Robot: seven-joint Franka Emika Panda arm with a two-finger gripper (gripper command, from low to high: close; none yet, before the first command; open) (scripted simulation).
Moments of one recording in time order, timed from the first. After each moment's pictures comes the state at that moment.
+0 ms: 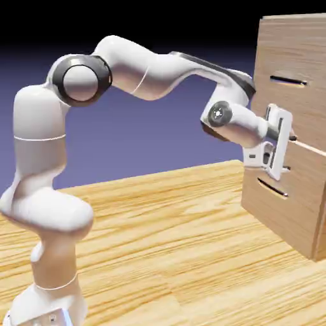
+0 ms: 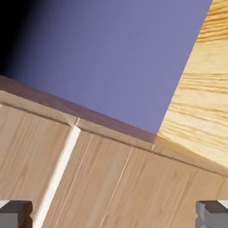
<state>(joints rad) 0.78 0.15 -0.83 -1.95 1.75 3.06 0.36</state>
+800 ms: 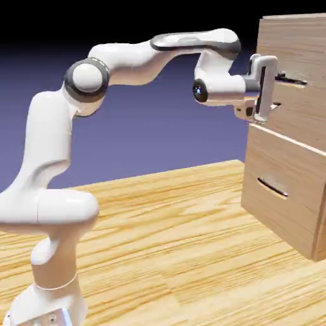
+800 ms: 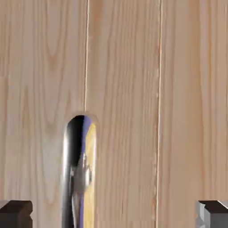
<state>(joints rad) 1.23 0.56 -1.30 -1.46 2.76 3.07 0.14</state>
